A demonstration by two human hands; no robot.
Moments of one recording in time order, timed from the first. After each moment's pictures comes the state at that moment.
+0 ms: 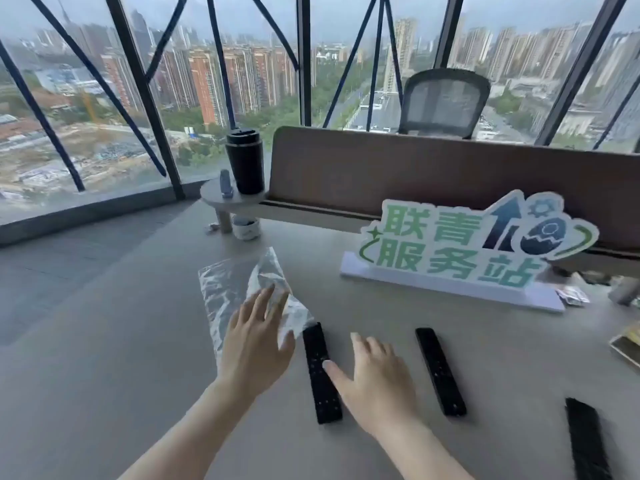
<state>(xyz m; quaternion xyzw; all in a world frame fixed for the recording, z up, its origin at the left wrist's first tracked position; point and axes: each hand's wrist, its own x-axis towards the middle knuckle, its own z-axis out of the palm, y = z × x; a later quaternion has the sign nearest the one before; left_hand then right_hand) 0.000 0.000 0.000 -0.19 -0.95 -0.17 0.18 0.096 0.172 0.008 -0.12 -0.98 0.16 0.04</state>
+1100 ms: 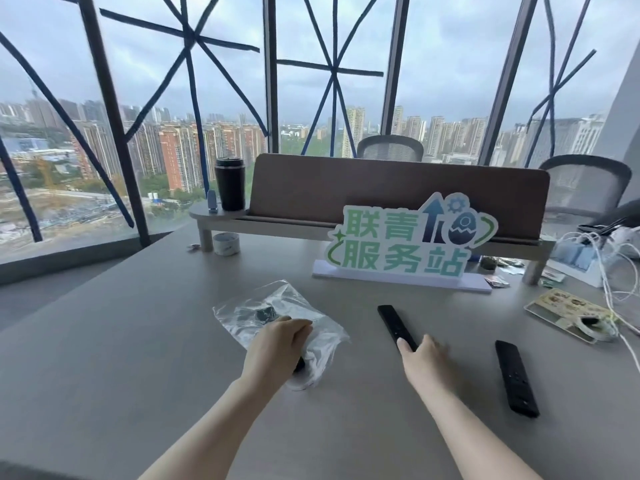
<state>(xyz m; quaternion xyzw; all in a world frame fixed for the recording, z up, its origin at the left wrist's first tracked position) 0.081 0.021 -0.033 -0.26 -0.89 -0.36 0.10 0.177 0.250 -0.052 -0.44 -0.86 0.22 0.16</state>
